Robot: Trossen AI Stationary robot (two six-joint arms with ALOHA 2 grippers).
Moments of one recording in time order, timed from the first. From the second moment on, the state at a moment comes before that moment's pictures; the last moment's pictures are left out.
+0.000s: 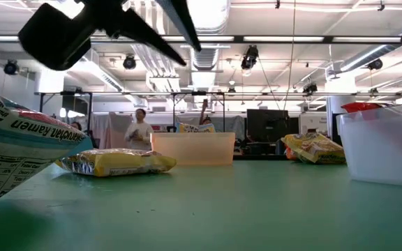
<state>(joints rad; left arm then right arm) -0.61 1.96 1.49 -0.66 -0.91 -2.20 0.64 0.99 0.72 -0.70 -0.36 0.30</state>
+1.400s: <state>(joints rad) -0.59 1.96 1.52 -0.71 -0.99 -2.18 0.62 1.12 0.86 -0.84 -0.01 0.06</state>
